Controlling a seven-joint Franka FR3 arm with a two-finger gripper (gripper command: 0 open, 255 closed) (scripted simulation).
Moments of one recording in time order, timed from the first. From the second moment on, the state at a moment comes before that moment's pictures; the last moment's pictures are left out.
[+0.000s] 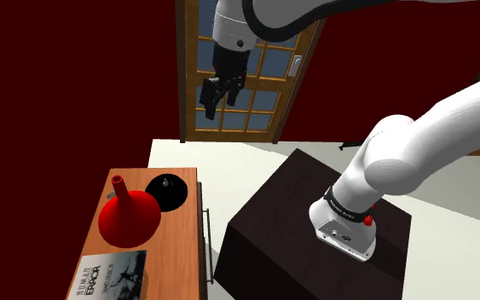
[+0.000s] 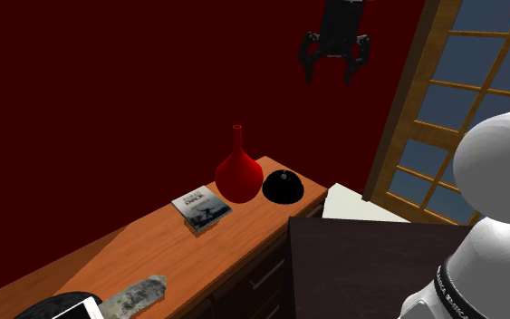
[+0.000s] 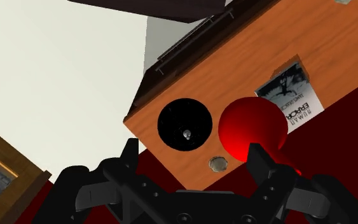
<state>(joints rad) 0.08 -0.44 0.29 -2.42 0.19 2.03 0.16</state>
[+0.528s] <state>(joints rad) 0.09 -0.14 0.42 -2.30 0.09 2.22 0.29</state>
